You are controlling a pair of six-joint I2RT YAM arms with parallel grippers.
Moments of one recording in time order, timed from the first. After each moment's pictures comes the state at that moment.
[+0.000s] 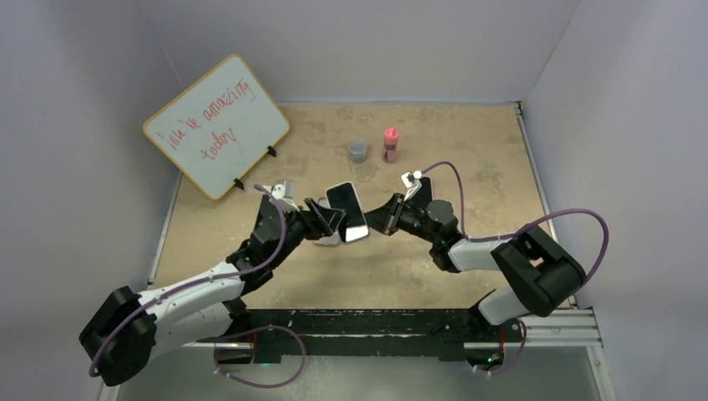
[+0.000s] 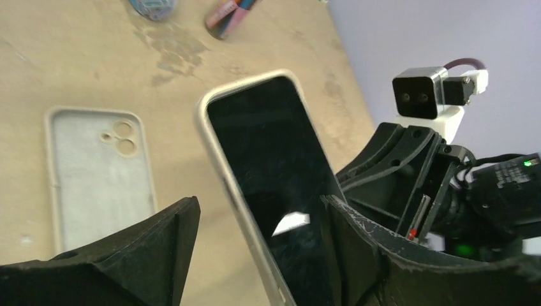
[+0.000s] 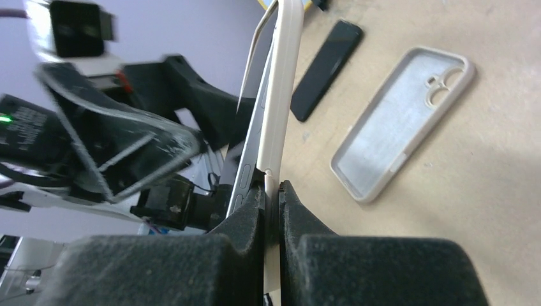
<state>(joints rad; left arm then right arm) -0.78 0.98 0.29 0.55 -0.18 -0.85 0.61 1.48 0.37 1.10 -0.49 0.95</state>
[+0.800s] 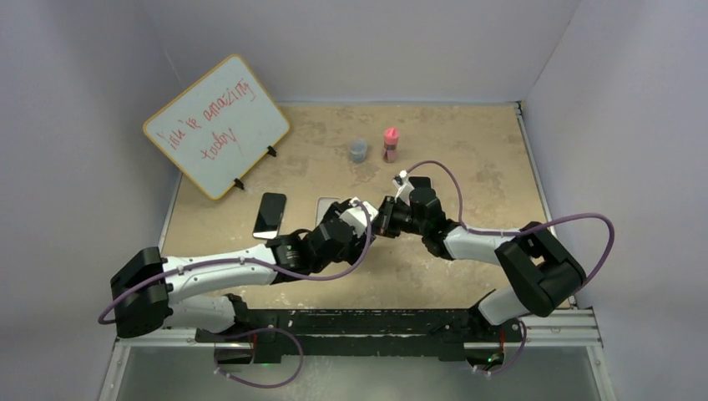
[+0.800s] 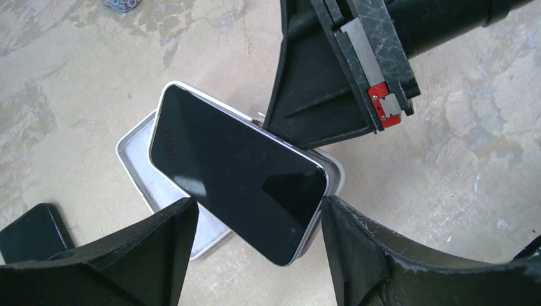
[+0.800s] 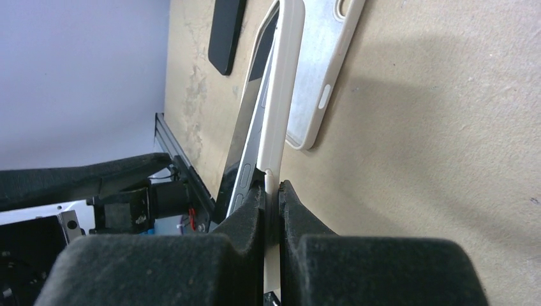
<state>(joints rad) -1.13 1.23 0.74 -0.10 -0.46 -0.11 0.61 1.49 0.53 0.51 -0.46 0.92</state>
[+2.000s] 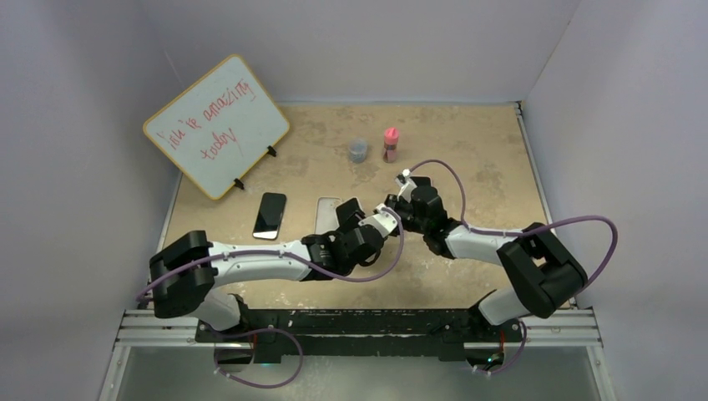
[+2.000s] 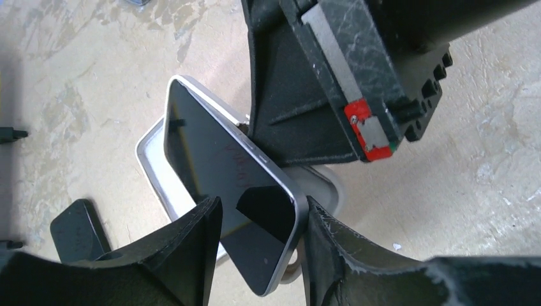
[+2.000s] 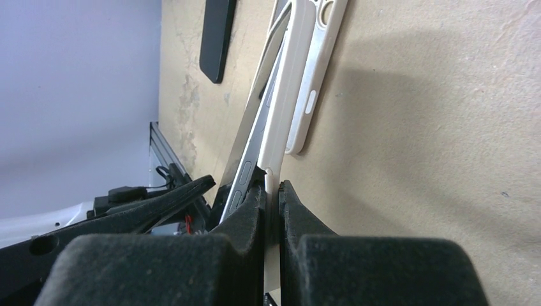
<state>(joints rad) -1.21 1.48 0.87 -0.14 -0.65 -0.07 0.60 1.48 0.53 0.48 -0.45 0.91</state>
